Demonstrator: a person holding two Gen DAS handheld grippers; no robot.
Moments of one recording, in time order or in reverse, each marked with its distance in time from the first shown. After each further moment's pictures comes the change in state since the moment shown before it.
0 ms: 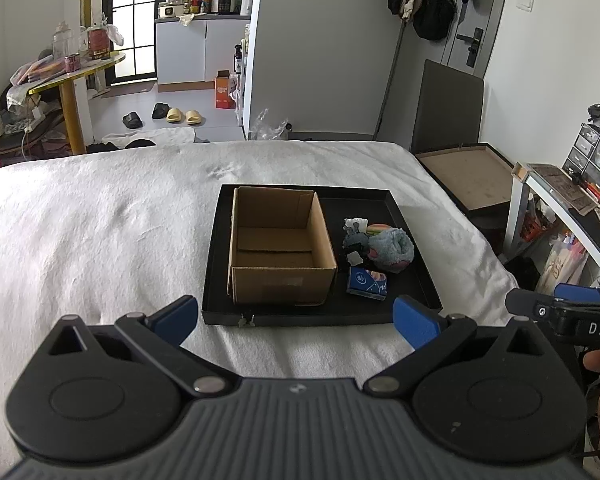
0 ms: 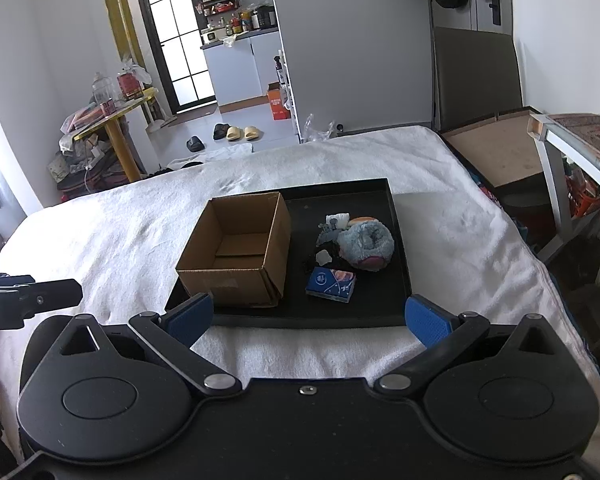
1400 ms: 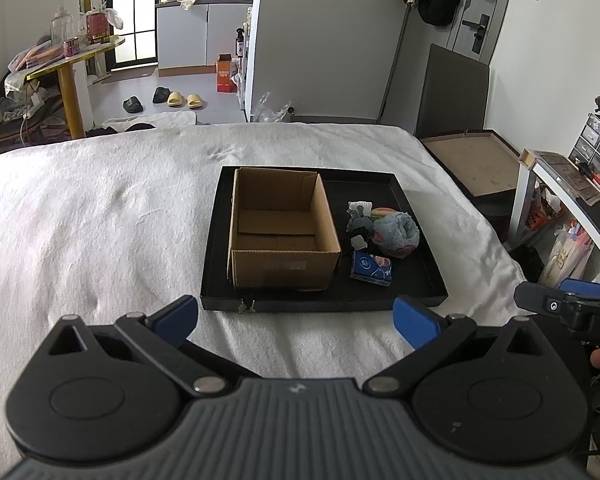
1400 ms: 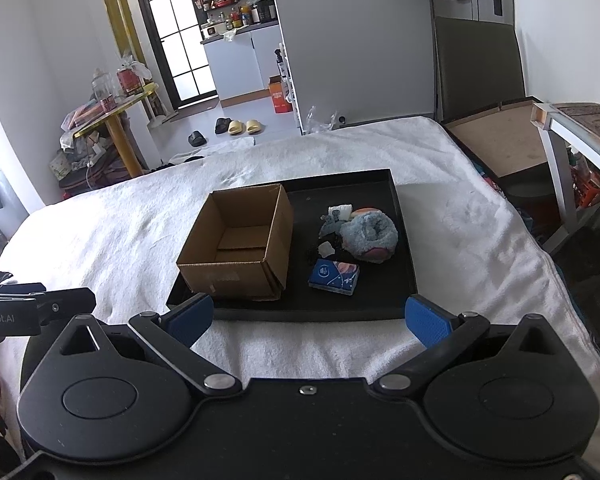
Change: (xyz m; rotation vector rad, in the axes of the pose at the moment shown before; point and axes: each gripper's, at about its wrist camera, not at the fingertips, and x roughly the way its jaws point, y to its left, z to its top) left arm 0.017 0.002 -0.003 -0.006 0.055 0.006; right arm 0.004 -0.004 -0.002 0.011 0.017 0.015
